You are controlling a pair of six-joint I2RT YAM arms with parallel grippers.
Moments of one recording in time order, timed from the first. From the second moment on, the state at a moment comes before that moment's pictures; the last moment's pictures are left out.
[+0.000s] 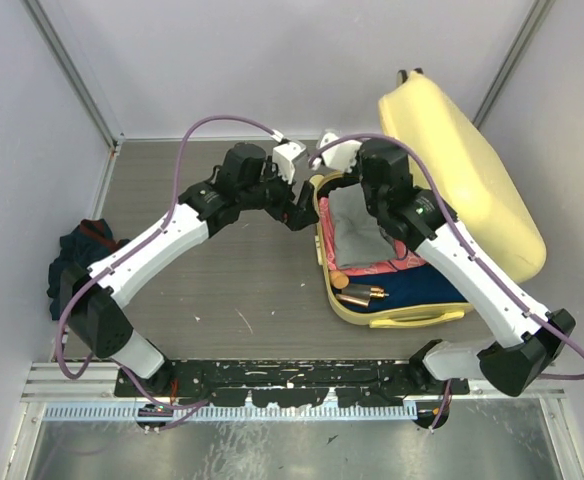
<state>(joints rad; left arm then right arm) -0.70 1.56 1.48 -0.39 0.35 -0.09 0.59 1.29 1.44 -0.40 0.63 -1.05</state>
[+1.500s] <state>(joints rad) -0.50 1.49 1.13 -0.37 0.49 -0.20 -0.58 1.74 1.96 -1.15 -0.48 -0.78</state>
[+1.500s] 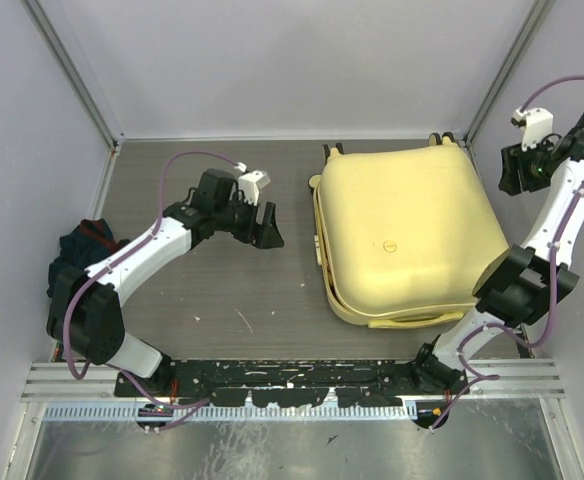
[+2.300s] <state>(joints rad) -0.23 1.49 1.07 -0.18 0.74 -0.44 -0.67 1.74 1.39 -0.90 -0.47 -1.03</state>
